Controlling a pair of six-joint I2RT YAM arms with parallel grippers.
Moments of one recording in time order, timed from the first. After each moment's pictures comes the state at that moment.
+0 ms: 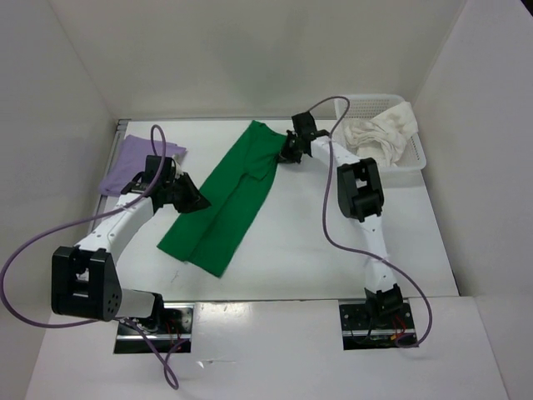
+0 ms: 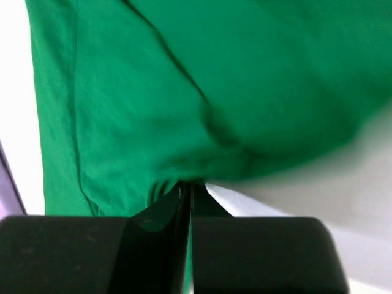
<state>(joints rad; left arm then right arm) -0.10 1.36 0.93 -0.49 0.38 -0.66 0.32 2.41 1.92 -0.40 -0.22 0.69</state>
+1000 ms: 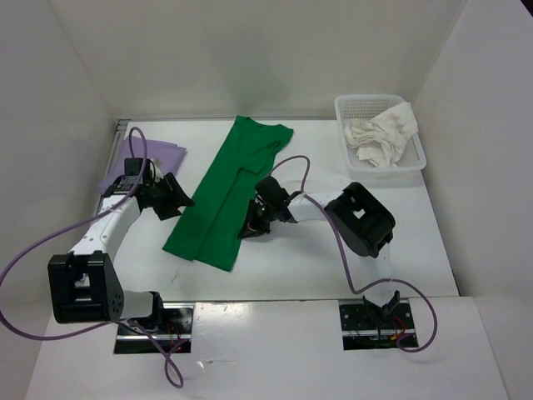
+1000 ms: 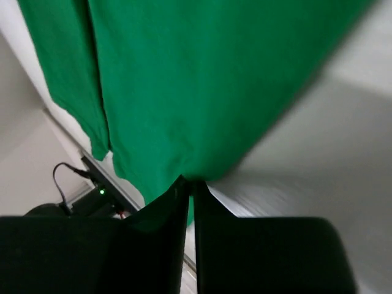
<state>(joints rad) 0.08 1.33 0.92 -0.58 0.34 -0.53 0.75 2.01 1.14 -0.03 -0.45 0.96</state>
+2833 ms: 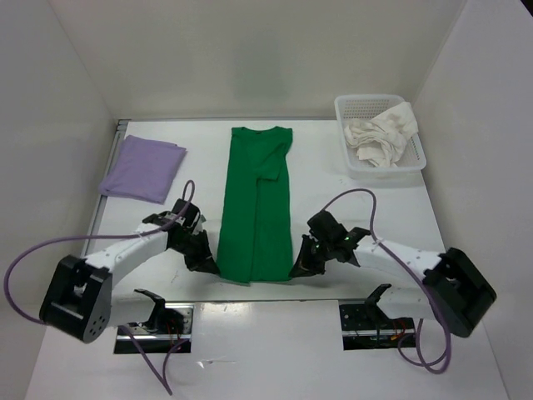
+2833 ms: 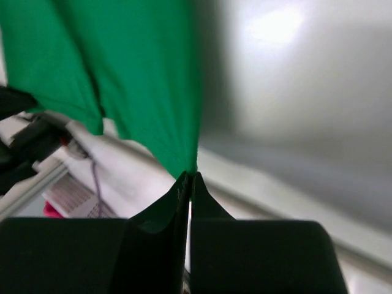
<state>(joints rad) -0.35 1.29 0.60 -0.66 0.45 -0.75 0.69 1.27 0.49 -0.29 -0.38 1.03</state>
